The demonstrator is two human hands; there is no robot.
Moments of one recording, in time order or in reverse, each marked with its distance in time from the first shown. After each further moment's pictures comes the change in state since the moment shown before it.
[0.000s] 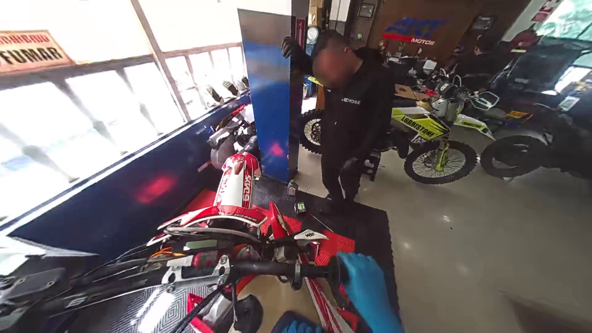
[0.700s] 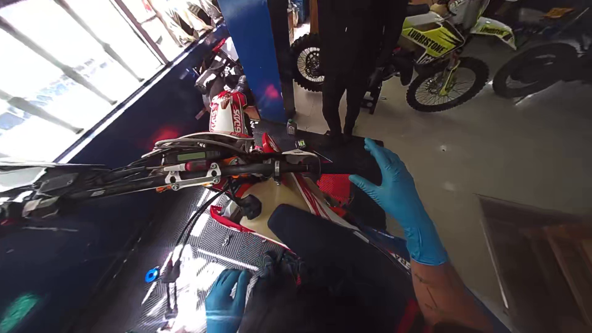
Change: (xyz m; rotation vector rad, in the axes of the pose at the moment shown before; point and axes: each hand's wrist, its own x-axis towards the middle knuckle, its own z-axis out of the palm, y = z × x) left_hand -0.131 -0.032 -0.175 -0.262 0.129 -0.278; right_hand -0.057 0.062 -0.098 0.399 0.115 0.035
